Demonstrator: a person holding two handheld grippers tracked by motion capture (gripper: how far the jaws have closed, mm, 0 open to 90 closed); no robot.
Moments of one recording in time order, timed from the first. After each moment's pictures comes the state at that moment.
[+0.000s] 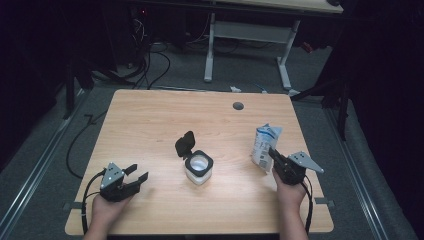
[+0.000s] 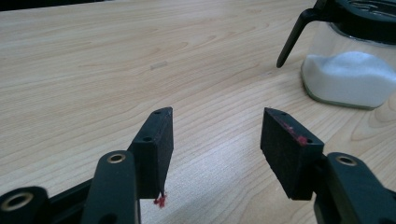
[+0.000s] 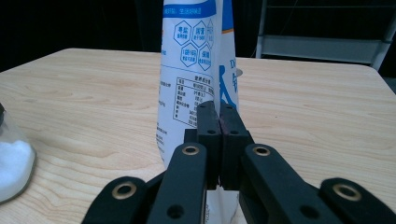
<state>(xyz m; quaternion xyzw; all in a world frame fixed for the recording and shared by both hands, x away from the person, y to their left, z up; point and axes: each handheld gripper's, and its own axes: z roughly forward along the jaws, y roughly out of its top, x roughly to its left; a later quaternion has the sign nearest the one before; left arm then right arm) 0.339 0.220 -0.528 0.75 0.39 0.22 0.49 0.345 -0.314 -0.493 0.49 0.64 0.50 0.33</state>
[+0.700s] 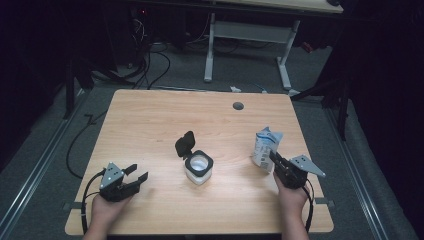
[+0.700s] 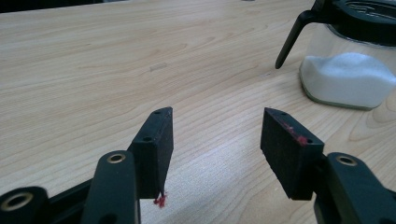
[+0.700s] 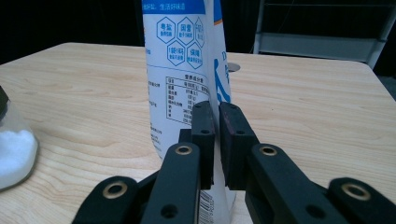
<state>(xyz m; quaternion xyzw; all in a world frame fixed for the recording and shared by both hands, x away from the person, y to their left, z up) 0.339 0.220 -0.527 0.75 0.39 0.22 0.49 0.334 -0.315 -0.494 0.49 0.64 0.49 0.33</state>
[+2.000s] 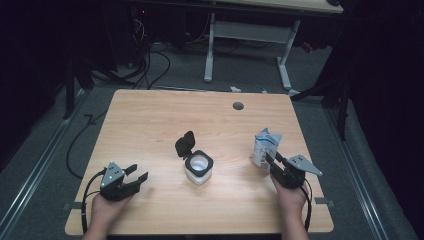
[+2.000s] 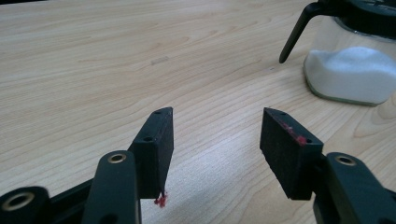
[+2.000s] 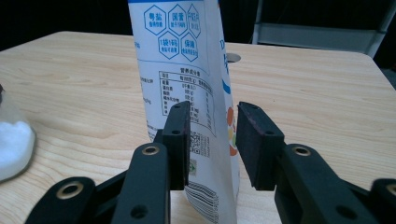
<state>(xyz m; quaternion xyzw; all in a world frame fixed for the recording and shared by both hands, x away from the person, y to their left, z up) 0.341 0.220 -0.527 0.76 0.39 0.21 0.48 0.335 -0.309 -0.494 0.50 0.65 0.47 0.33</state>
